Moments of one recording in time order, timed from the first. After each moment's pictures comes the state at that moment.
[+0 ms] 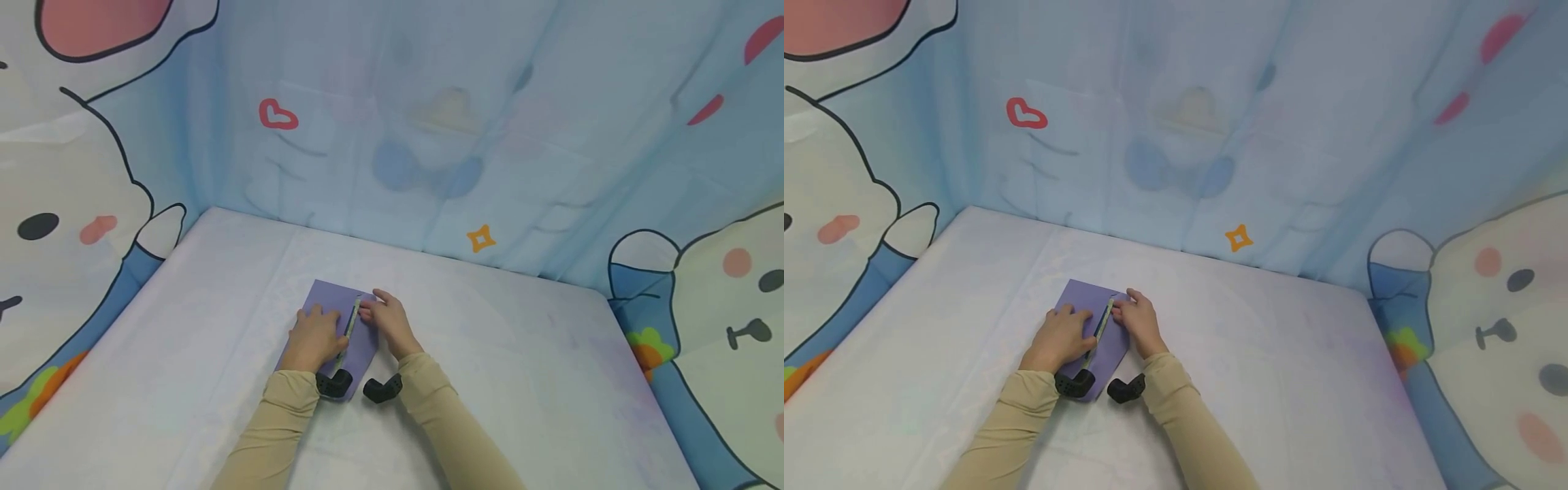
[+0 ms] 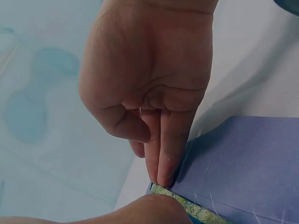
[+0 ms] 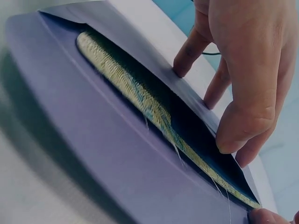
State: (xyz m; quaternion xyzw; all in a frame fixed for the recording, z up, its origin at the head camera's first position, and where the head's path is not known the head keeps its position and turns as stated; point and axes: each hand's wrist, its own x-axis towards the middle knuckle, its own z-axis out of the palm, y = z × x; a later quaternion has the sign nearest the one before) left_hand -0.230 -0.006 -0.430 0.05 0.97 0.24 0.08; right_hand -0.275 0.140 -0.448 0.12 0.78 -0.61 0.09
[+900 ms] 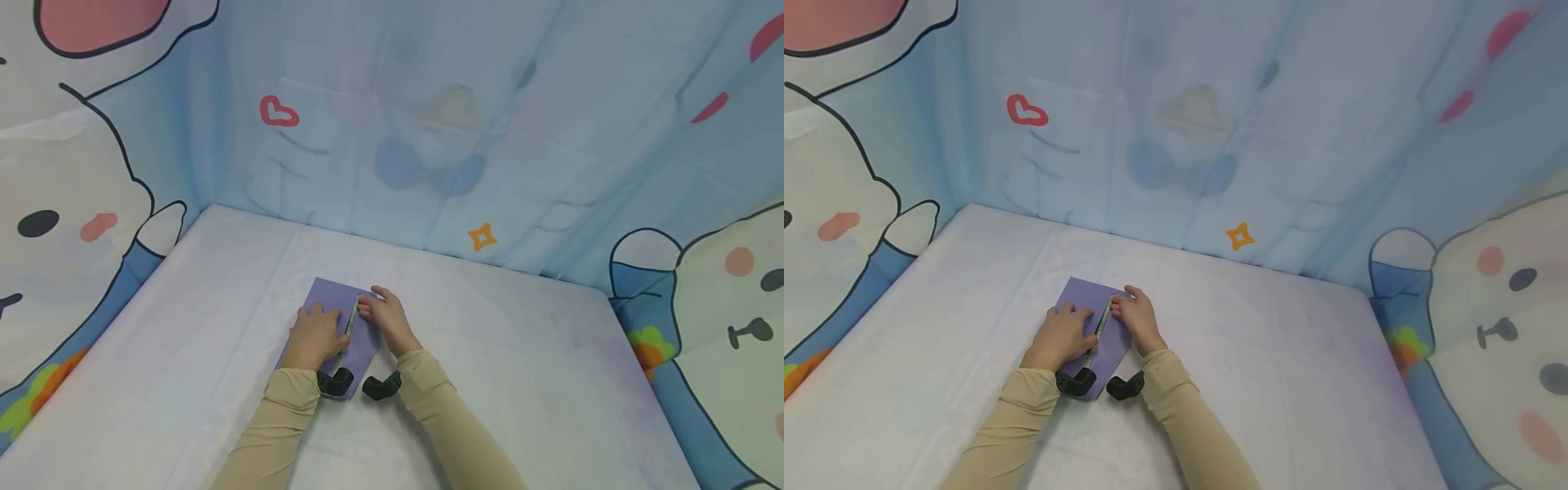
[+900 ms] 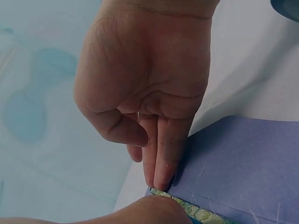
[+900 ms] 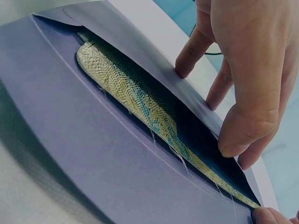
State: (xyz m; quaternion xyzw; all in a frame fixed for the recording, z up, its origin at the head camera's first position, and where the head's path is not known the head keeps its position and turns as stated) left_hand -0.229 -0.006 -0.429 0.05 0.97 0.23 0.08; right_hand -0.278 0.136 -0.447 0.13 0.76 -0.63 0.09
